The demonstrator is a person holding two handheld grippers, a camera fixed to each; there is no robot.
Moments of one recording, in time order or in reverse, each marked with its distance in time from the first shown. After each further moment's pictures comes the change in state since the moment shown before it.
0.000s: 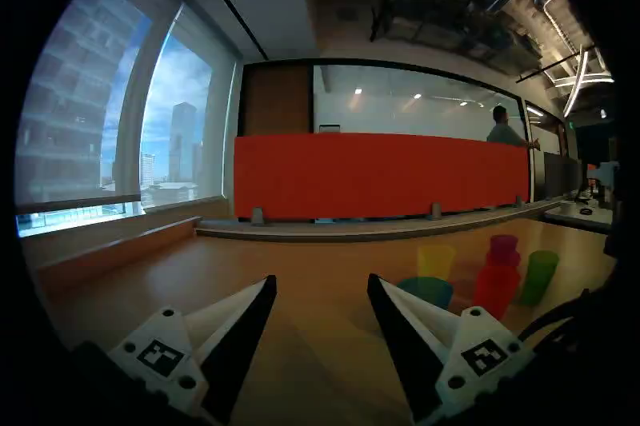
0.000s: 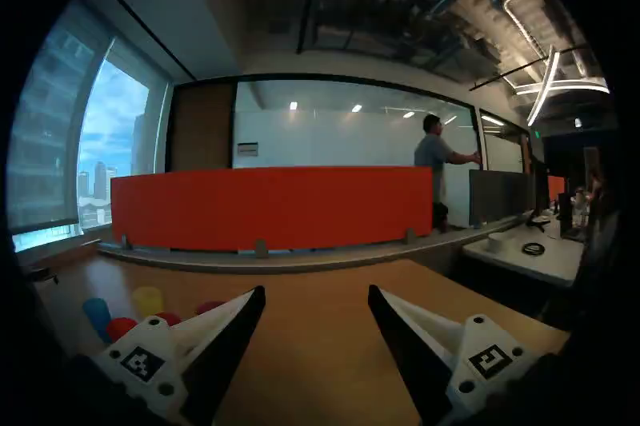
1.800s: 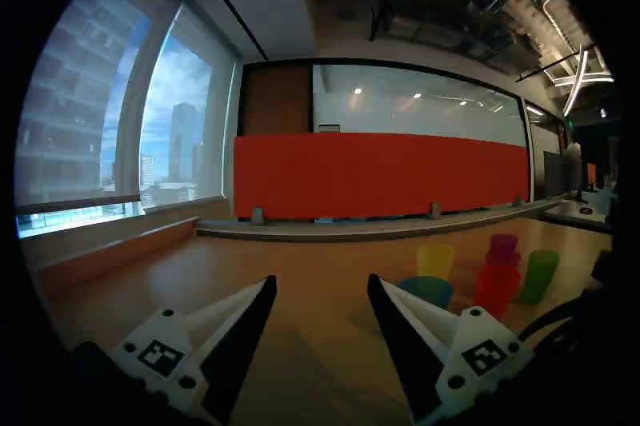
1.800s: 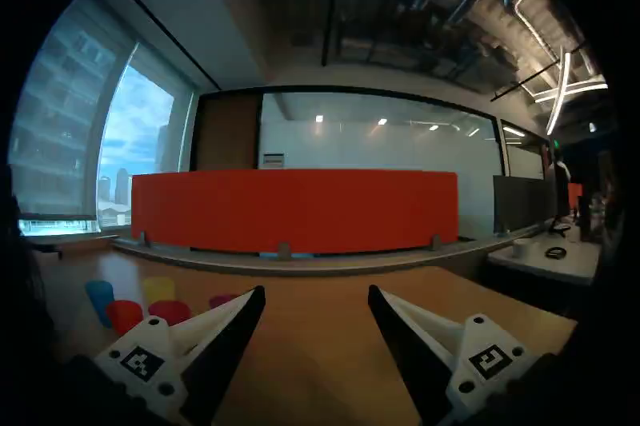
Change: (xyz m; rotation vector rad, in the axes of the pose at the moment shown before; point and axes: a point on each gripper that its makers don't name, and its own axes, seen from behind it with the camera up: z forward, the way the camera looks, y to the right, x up) left arm -0.001 0.001 -0.001 -0.001 -0.002 0.002; right arm -0.044 -0.021 0.020 0.115 0.069 -0.016
